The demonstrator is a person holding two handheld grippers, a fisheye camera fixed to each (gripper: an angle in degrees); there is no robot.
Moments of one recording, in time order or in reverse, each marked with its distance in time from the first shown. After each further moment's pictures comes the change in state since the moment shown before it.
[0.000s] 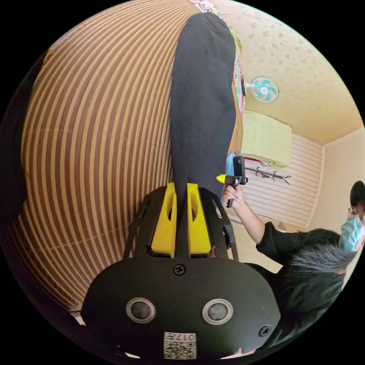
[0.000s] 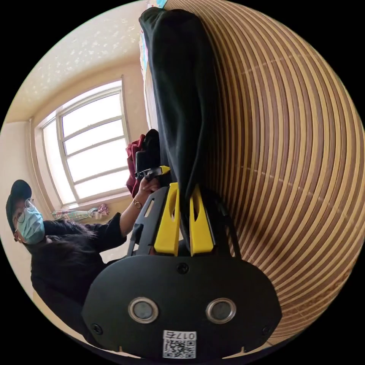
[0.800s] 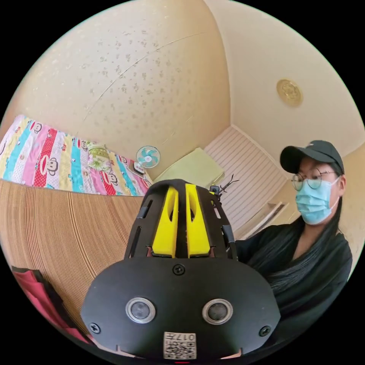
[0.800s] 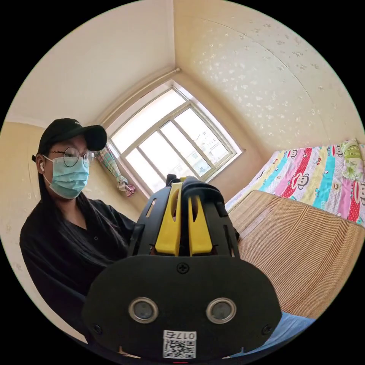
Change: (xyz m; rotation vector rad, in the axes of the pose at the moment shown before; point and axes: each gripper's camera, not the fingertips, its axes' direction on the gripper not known) left arm 0.480 0.123 -0.171 0.530 0.070 0.693; right arm -0.471 0.166 -0.181 0.359 -0.004 -0.912
